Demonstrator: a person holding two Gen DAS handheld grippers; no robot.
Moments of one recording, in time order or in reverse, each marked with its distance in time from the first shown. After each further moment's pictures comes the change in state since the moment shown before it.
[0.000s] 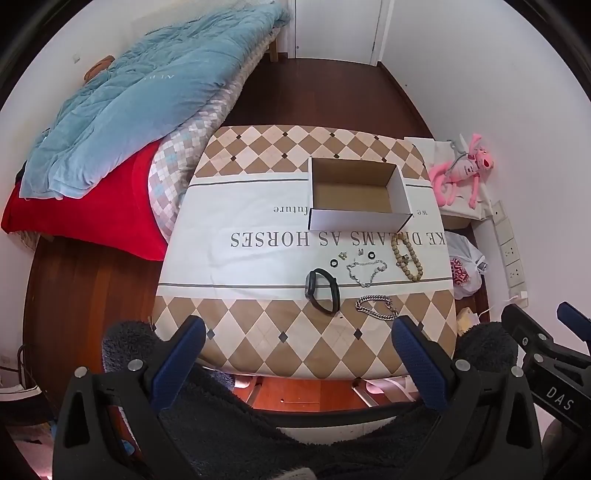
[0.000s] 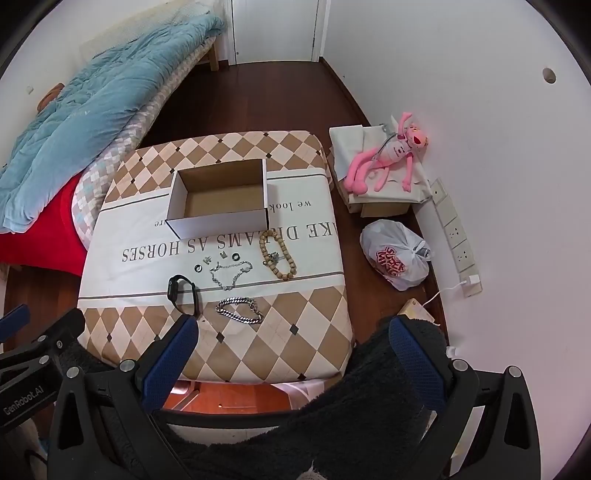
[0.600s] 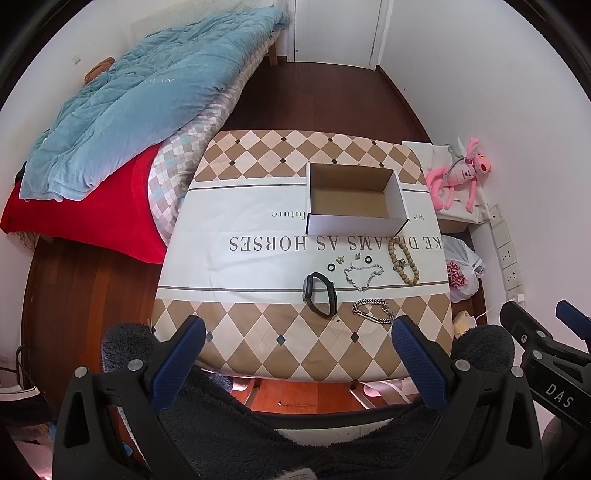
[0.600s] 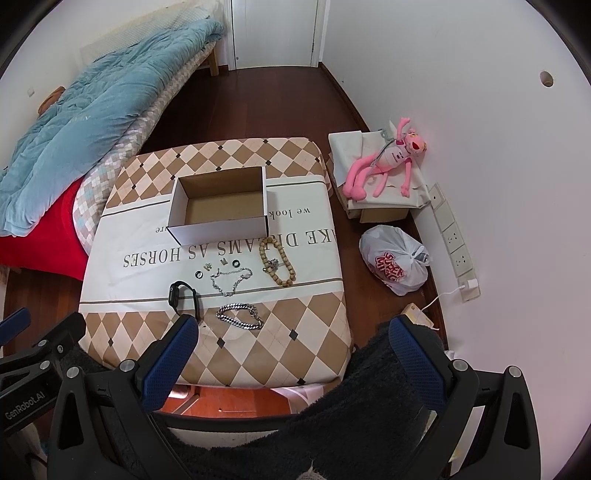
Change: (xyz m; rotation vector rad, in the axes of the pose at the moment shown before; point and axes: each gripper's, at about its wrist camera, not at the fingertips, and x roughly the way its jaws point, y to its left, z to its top) left arm -0.009 -0.004 0.005 0.002 -0.010 -0.003; right arm -0.009 0.000 0.004 -0.005 -0.020 -0.003
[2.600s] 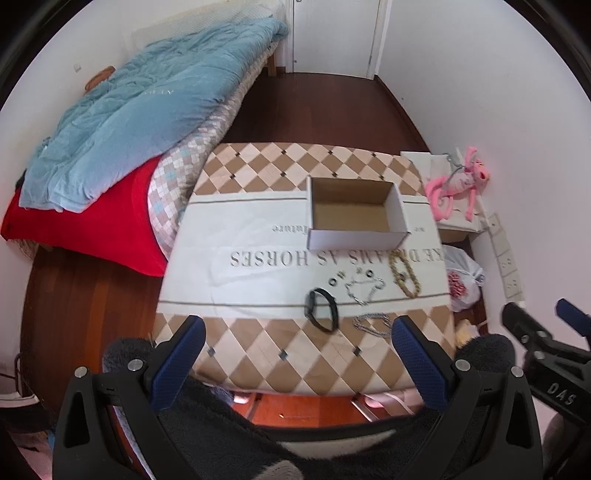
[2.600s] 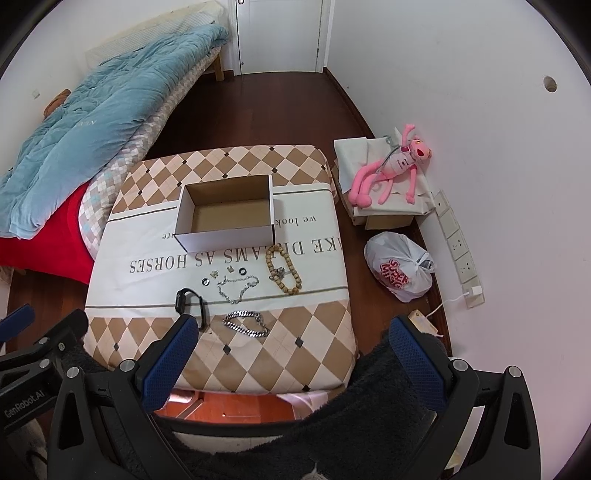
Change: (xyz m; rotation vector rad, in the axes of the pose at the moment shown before) left arm 0.000 0.002 0.016 0.008 -0.049 0.012; right arm -0.008 0.006 0.016 -0.003 -0.027 0.009
